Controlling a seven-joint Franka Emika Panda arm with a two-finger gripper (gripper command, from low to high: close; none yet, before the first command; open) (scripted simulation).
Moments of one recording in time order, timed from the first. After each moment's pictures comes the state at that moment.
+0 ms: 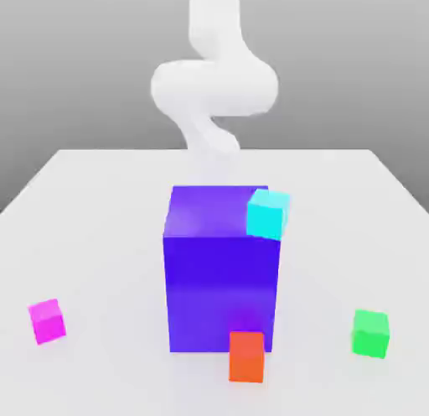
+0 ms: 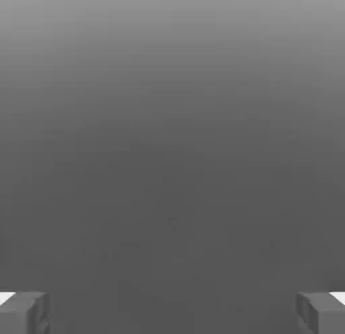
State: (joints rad) arm 0.05 -0.72 -0.08 -2.31 0.04 2.32 0.70
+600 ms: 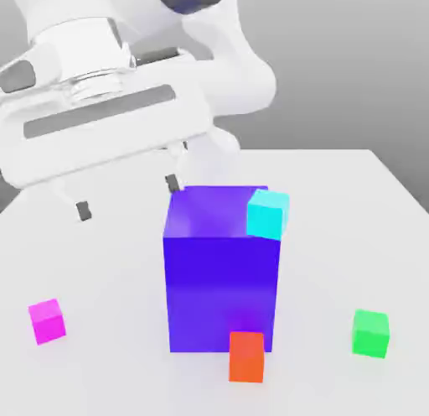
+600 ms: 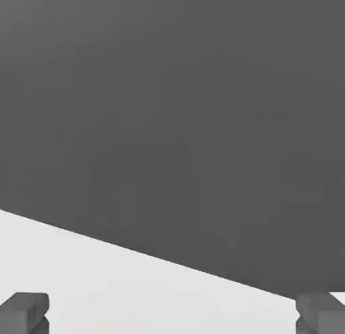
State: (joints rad) arm 0.27 -0.18 -0.54 -2.41 0.44 2.43 -0.10
